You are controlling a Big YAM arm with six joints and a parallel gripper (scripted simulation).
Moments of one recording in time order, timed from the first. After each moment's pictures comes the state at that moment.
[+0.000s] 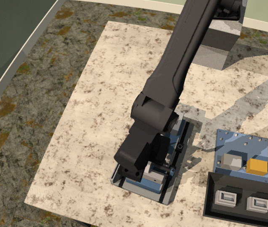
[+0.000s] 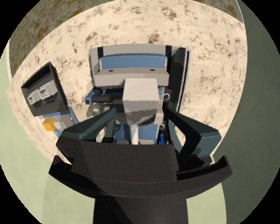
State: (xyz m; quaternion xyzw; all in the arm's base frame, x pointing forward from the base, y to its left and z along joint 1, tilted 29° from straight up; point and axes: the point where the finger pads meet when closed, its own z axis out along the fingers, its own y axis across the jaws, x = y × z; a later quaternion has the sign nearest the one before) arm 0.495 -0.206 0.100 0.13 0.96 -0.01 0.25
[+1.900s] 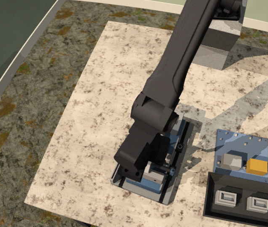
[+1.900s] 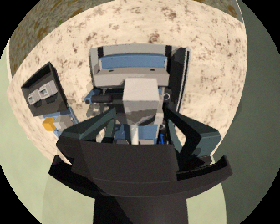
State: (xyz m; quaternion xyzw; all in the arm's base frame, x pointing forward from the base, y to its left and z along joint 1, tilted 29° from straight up) arm 0.495 -0.206 0.100 0.13 0.96 -0.01 0.25
